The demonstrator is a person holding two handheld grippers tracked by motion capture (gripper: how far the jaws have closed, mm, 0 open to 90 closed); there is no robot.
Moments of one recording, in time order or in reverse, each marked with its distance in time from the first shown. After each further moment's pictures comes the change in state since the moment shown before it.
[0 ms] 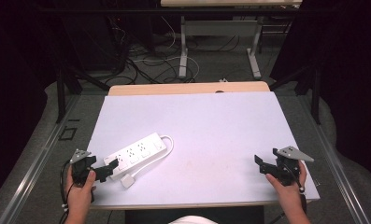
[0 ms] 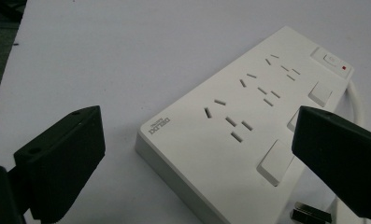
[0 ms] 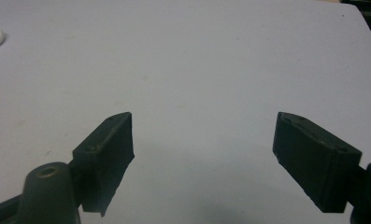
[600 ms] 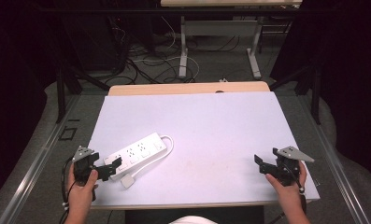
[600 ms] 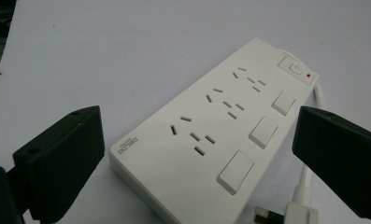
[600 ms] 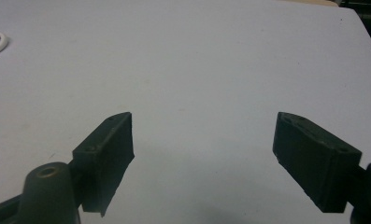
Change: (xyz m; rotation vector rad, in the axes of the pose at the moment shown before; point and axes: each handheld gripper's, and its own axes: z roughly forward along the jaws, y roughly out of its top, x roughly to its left) left arm -0.018 0.013 -0.010 -0.010 -0.019 0.047; right arm 0.001 0.002 -0.003 0.003 -0.002 -0.006
